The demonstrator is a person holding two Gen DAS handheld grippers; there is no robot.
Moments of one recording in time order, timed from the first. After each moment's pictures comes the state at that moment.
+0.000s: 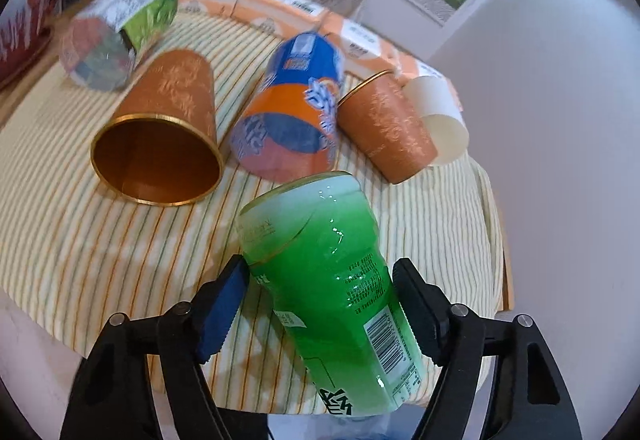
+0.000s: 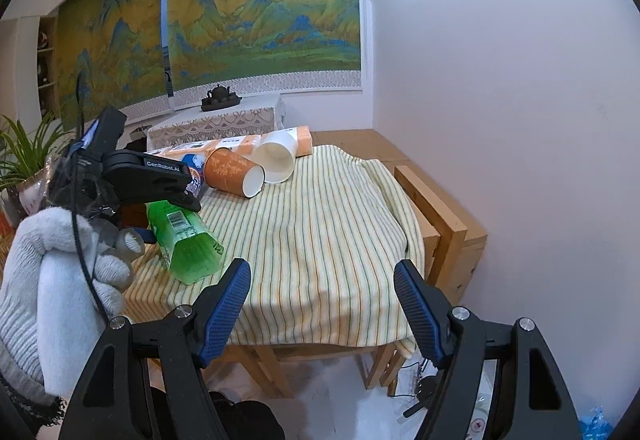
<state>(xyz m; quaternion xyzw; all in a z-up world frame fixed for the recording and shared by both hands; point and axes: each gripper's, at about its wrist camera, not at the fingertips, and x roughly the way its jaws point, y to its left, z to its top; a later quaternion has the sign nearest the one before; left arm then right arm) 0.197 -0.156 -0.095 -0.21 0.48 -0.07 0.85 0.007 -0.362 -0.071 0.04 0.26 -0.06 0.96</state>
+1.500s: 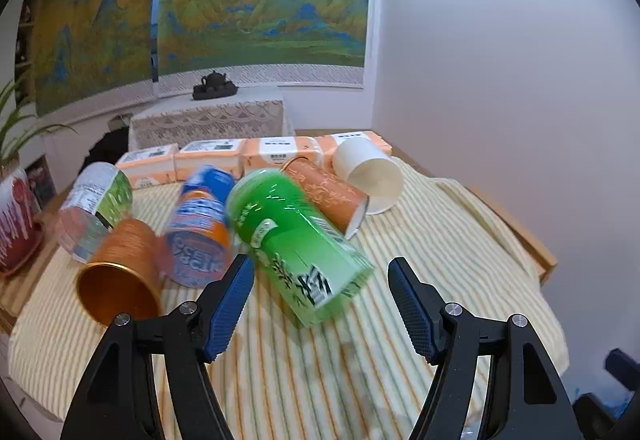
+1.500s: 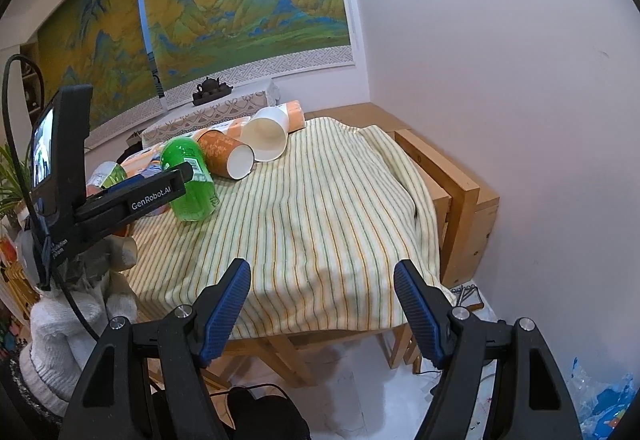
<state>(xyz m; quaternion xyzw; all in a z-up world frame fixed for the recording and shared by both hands) 0.146 -0.203 -0.078 0.00 0.26 -0.13 0.96 0.020 -0.374 -0.099 0.10 0.29 -0.06 0.95</state>
